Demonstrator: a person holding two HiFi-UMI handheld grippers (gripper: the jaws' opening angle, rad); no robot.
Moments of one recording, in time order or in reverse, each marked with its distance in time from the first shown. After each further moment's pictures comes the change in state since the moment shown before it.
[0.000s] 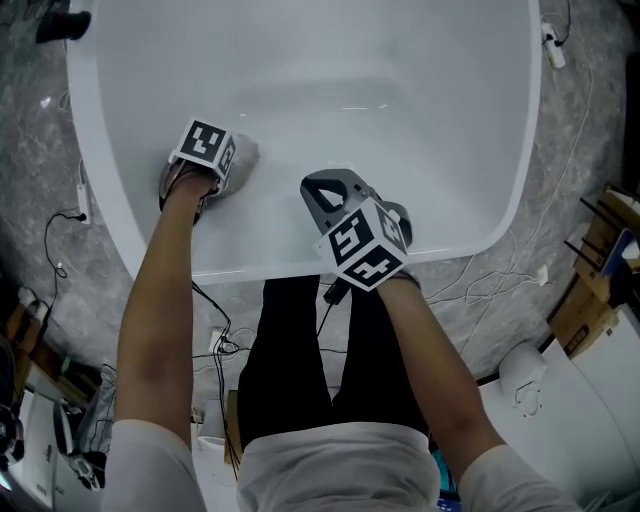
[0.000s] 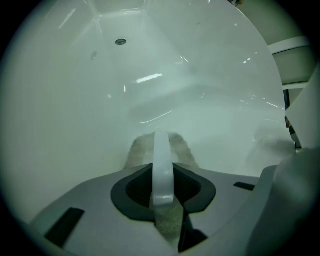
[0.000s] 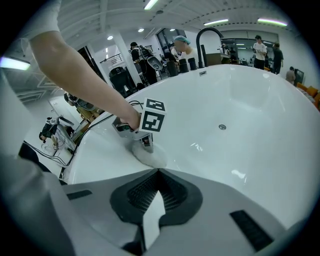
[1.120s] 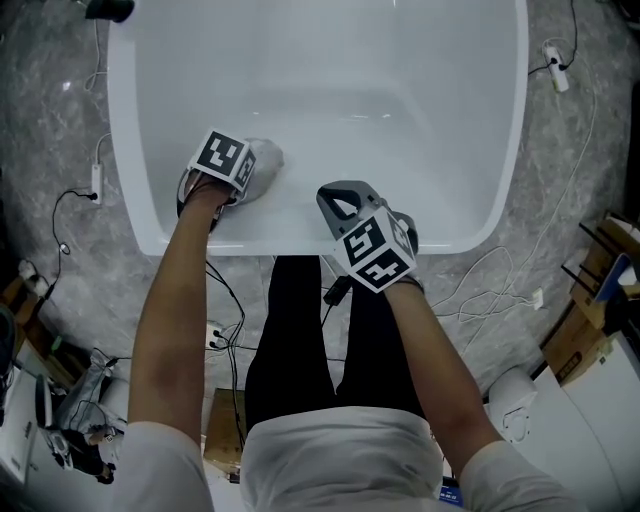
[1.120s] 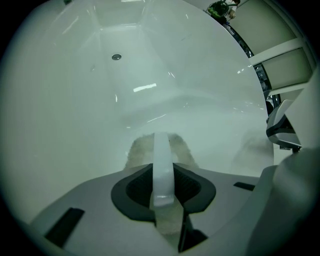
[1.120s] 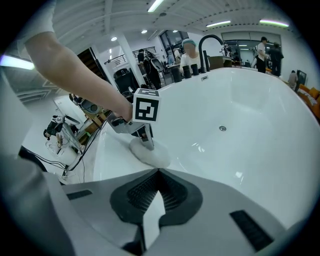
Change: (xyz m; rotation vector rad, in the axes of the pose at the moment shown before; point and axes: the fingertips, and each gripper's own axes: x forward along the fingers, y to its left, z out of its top) left arm -0.049 -0.066 -0.016 -0.003 -0.112 -0.048; right arm -0.046 0.016 -0.017 -0.024 -0.012 0.026
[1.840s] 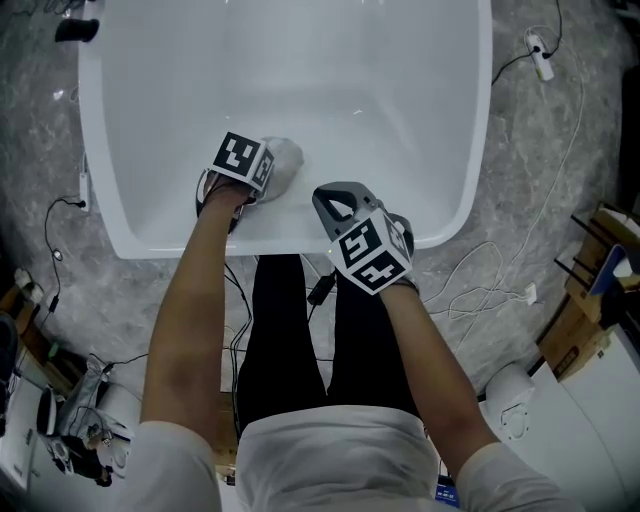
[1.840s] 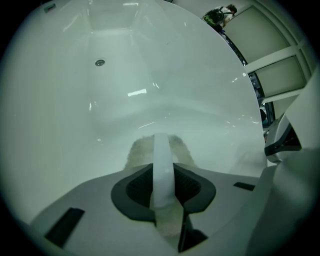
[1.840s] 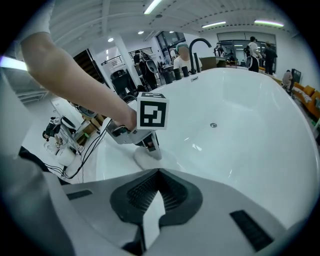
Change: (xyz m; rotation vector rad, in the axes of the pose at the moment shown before) left arm 0.025 -0.099 0.059 -0.012 -0.078 -0.084; right arm -0.045 -0.032 -0.039 0.026 -0.004 -0.026
